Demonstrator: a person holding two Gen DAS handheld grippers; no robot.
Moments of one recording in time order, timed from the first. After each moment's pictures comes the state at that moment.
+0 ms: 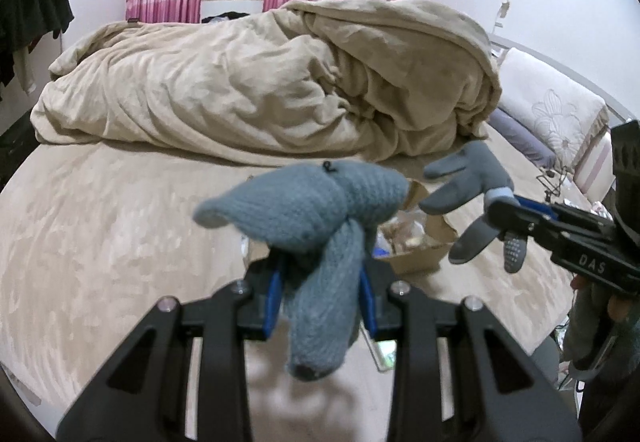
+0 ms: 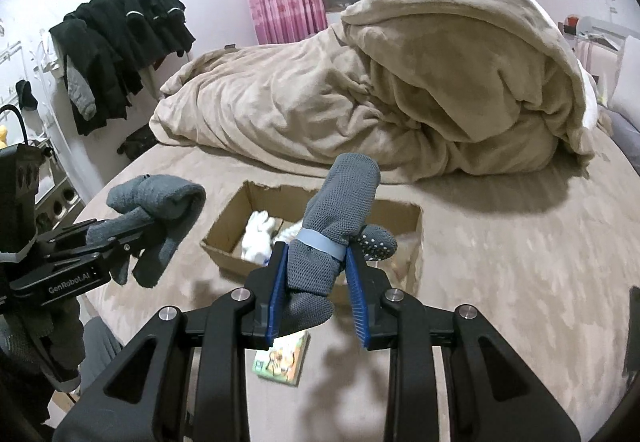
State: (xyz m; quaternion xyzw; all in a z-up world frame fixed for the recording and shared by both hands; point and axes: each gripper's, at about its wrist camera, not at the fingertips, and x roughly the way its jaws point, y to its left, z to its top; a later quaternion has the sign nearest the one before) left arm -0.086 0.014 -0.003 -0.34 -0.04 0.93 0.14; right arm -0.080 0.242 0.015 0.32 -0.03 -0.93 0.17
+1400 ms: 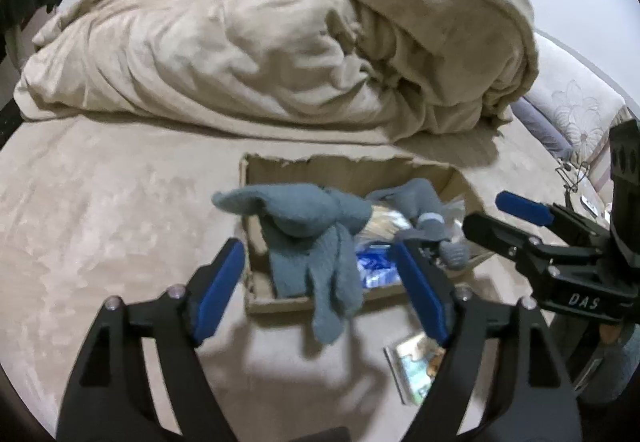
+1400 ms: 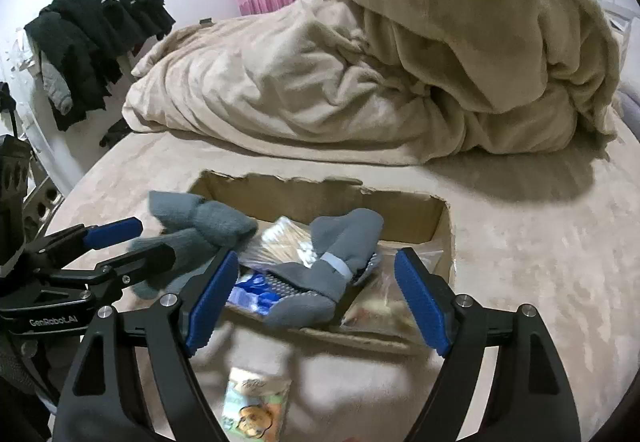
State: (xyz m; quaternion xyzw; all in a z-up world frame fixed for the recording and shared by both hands) left arm -0.145 0.022 -0.049 -0.39 -0.05 0.91 0.13; right arm -0.143 0.225 -0.032 0.36 -0.04 -0.92 0.15
